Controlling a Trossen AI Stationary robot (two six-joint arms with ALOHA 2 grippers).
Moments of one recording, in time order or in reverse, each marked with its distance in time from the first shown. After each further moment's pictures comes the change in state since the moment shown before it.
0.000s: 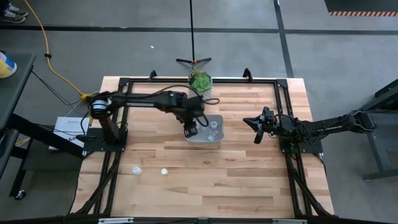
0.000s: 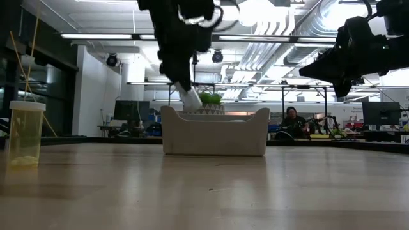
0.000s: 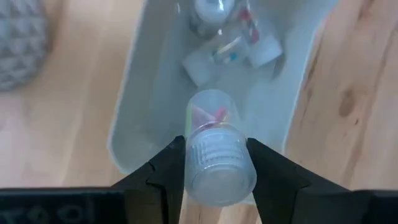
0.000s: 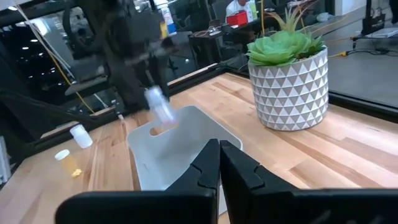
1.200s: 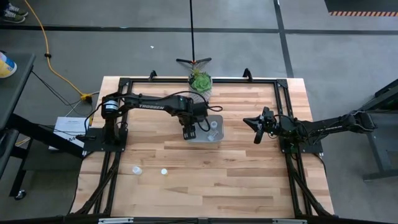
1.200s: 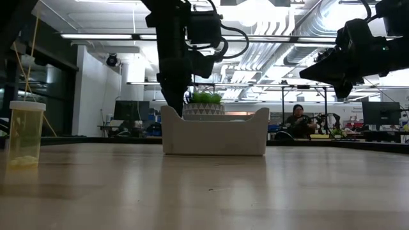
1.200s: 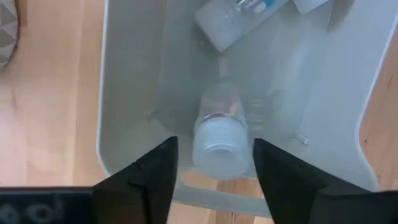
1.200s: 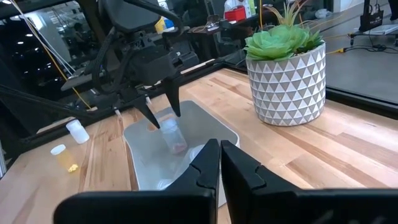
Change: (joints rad) left arm 0.002 0.127 0.001 -0.044 -0.056 0.112; right arm 0.000 0.000 0.000 -0.022 0.001 0.003
